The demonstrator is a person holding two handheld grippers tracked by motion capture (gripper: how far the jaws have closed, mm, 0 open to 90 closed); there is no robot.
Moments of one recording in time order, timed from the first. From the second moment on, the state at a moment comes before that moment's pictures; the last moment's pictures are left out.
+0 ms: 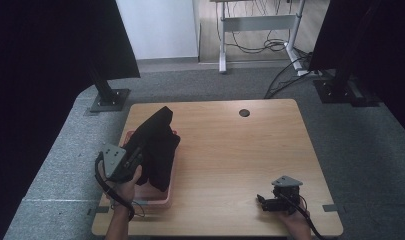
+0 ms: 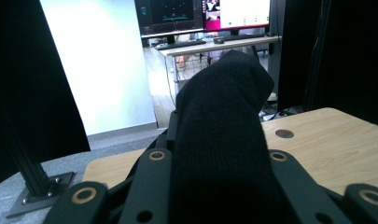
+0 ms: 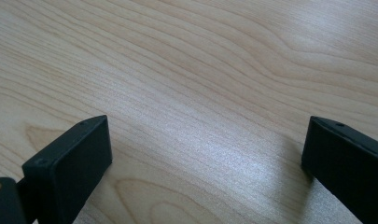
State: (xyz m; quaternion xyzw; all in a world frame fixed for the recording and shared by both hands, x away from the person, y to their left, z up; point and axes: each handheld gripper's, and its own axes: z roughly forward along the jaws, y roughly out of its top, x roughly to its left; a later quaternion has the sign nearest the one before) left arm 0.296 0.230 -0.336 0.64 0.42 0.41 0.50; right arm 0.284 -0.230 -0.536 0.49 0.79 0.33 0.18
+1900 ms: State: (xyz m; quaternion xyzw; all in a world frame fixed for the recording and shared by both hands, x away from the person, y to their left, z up) left arm 0.300 0.197 -0.306 0.64 0.40 0.40 0.52; right arm 0.283 -0.230 -0.536 0.49 0.79 0.33 0.18
